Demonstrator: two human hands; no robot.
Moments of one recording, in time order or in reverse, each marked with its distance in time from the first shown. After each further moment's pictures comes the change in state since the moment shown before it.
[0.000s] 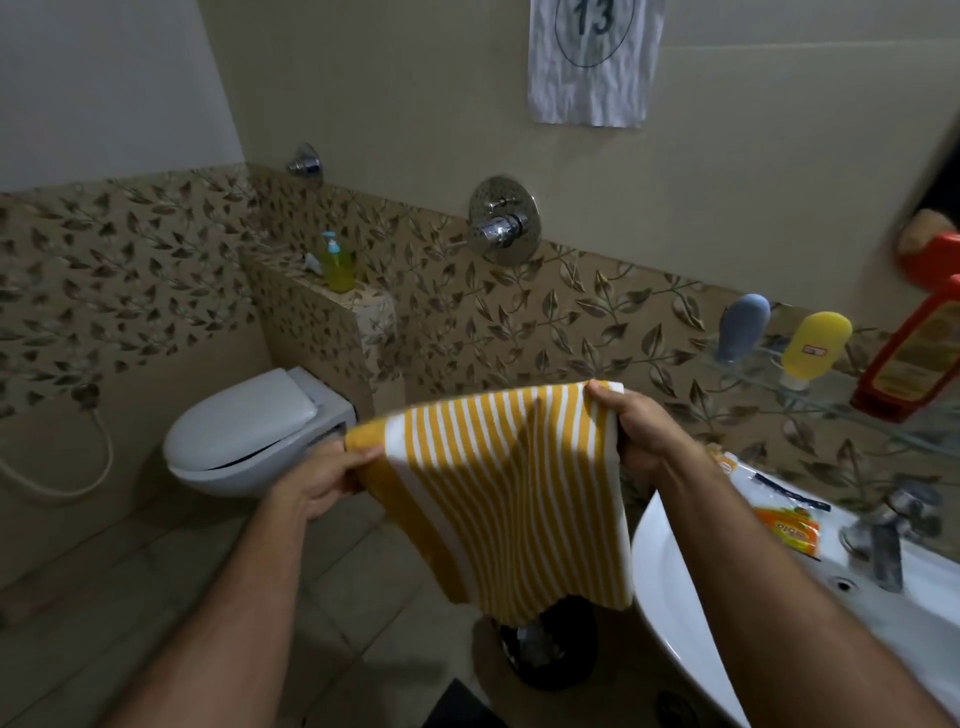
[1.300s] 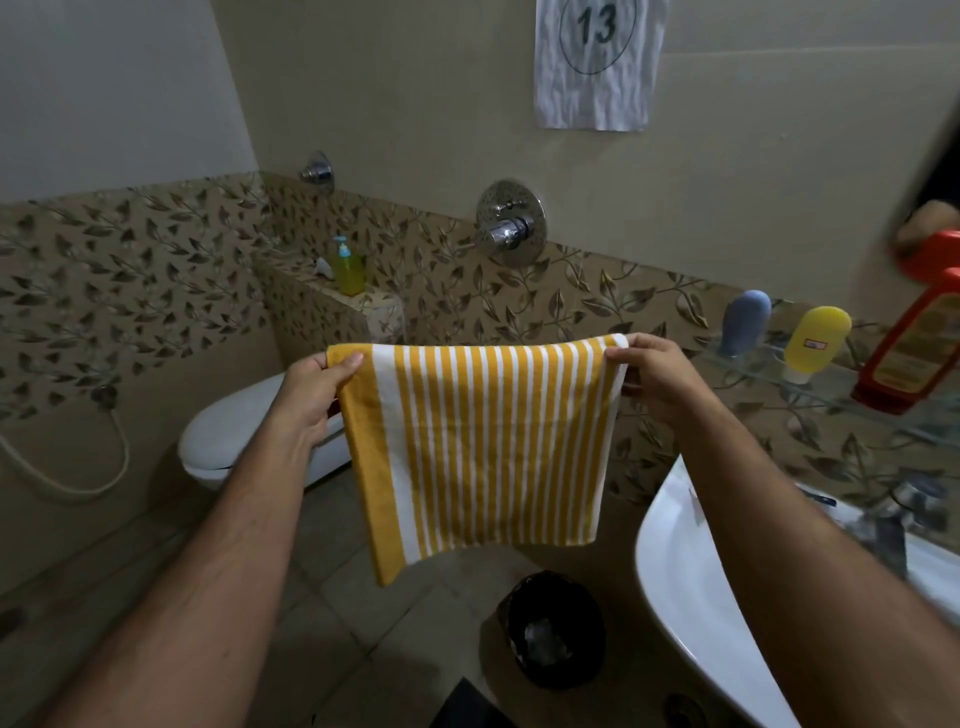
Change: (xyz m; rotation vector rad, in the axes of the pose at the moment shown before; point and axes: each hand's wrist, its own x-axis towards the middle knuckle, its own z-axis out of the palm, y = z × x) left_hand -0.029 0.075 0.018 -0.007 0.287 0.357; right_hand 0.009 -0.039 -0.010 -0.220 0.106 -0.249
